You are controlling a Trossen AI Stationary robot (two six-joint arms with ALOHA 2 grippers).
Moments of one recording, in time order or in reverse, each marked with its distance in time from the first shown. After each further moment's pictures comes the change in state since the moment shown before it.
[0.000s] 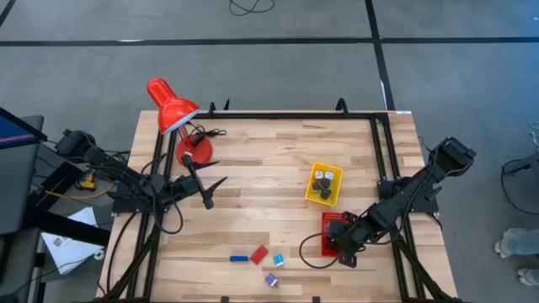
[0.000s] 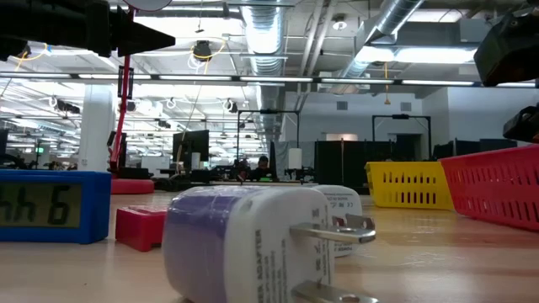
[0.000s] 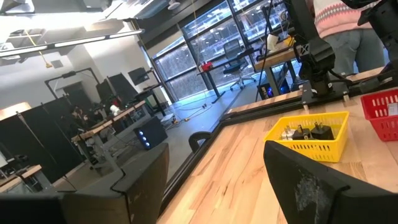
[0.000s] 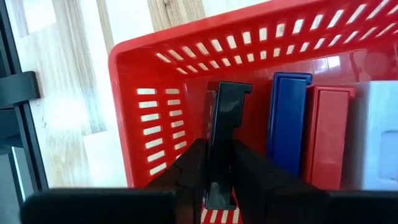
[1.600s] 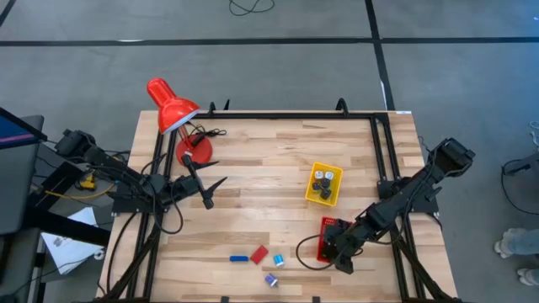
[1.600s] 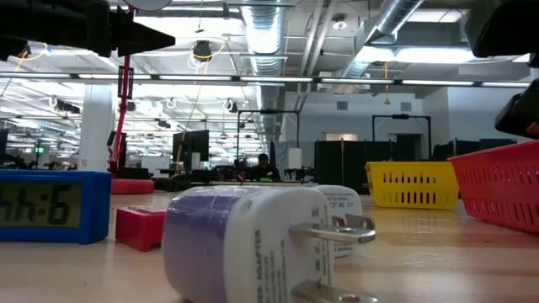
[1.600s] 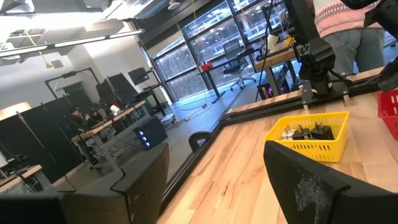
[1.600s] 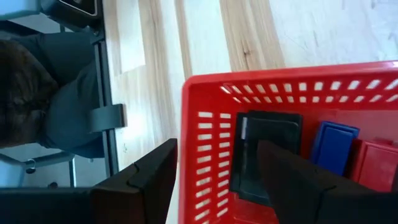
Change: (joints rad) left arm 0.000 0.000 0.000 0.000 0.000 0.000; right arm -0.010 0.008 0.002 0.222 -0.048 -0.006
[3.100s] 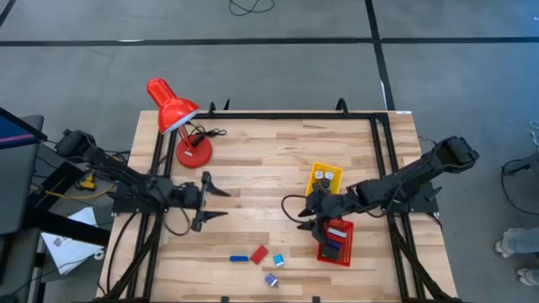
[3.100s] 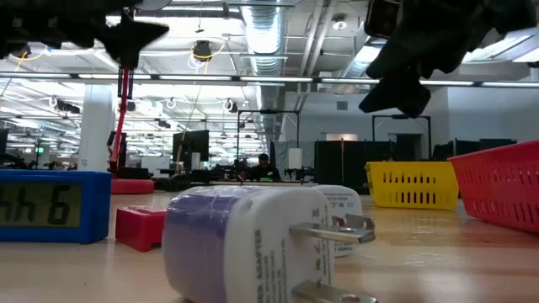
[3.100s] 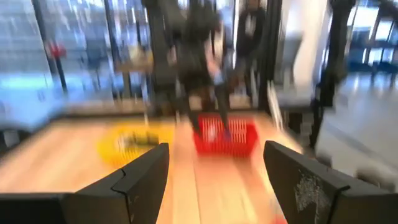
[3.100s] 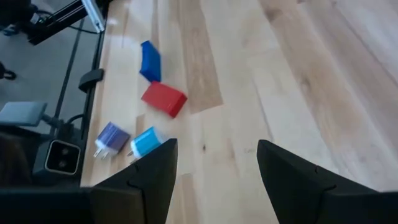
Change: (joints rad) left arm -0.003 0.000 0.020 -0.164 0.577 -0.537; right arm -0.317 -0.059 0.000 0.233 0.118 -0.316
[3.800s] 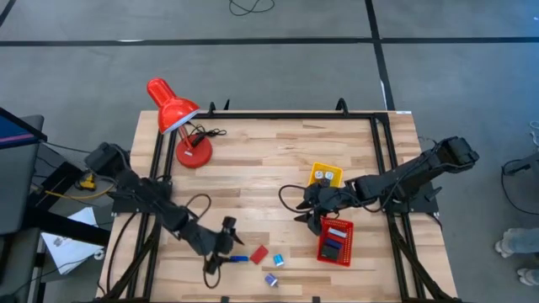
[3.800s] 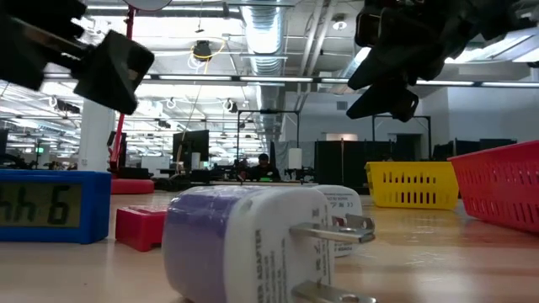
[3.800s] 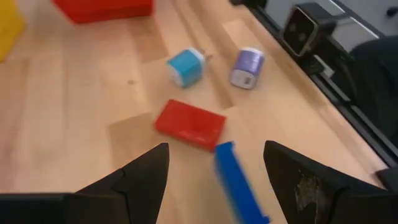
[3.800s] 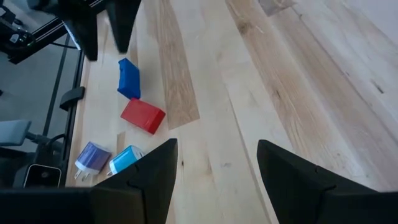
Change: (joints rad) left arm -0.230 0.638 0.456 -0.496 0.061 -0.167; right arm -0.072 0.000 0.000 -0.001 0.000 0.000
